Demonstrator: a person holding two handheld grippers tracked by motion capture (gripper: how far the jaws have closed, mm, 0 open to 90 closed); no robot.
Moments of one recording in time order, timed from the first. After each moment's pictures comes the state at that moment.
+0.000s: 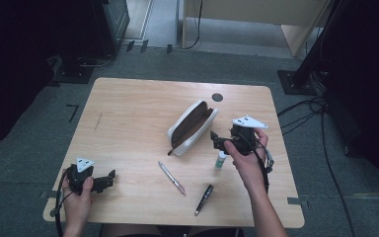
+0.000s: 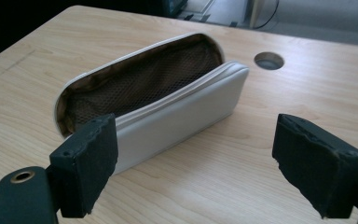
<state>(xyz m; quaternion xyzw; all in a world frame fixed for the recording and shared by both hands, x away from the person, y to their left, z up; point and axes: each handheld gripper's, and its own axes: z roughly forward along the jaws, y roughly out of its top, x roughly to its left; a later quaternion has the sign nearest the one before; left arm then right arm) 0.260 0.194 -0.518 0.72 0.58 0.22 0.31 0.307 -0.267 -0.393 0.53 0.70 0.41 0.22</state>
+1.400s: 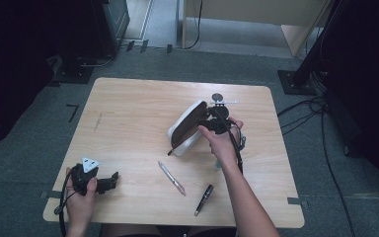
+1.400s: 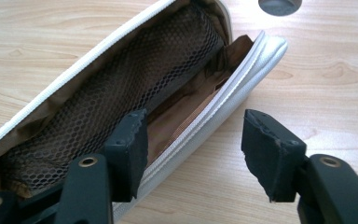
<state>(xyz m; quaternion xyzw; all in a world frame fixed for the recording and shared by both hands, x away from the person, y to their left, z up) 0.260 0.185 -0.519 0.75 0.55 0.22 0.29 0.389 -0.215 -0.415 0.65 0.67 0.30 0.16</state>
